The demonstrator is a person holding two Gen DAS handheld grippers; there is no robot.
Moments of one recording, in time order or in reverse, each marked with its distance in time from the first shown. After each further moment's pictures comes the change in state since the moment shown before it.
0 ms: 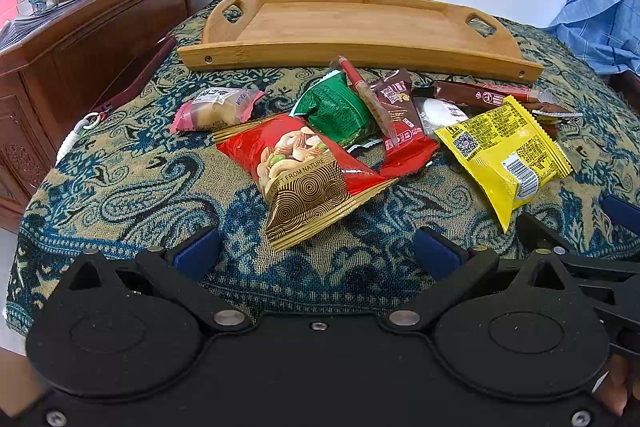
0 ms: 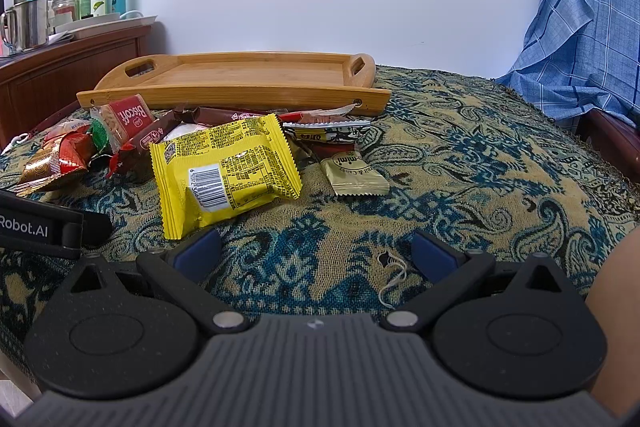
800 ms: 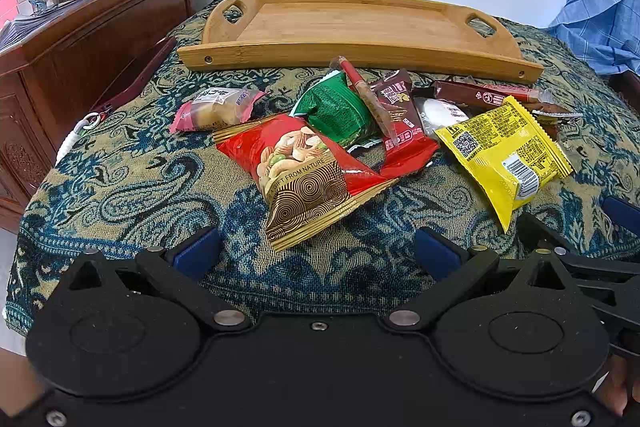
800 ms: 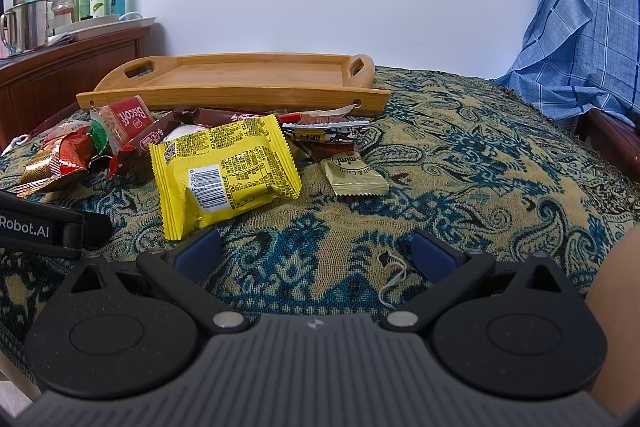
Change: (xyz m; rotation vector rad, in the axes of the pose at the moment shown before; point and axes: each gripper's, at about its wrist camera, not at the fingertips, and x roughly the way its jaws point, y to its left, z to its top) left arm 0.000 0.000 0.000 -0.001 -0.001 0.000; right arm -0.001 0.000 -0.001 0.001 -0.004 -0.001
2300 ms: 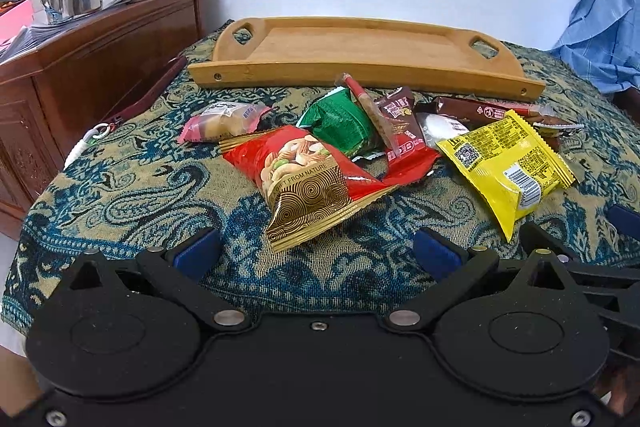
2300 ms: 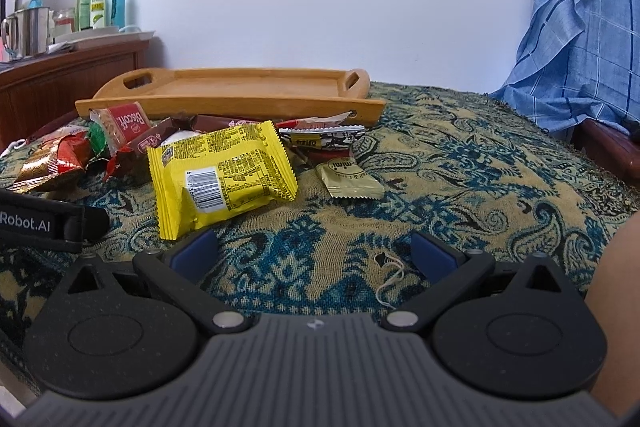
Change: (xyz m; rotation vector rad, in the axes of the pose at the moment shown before) left arm -0.006 -0.003 -0.011 -0.019 -0.098 0.022; right arm -0.001 0.000 -0.007 -0.002 -0.052 -0.013
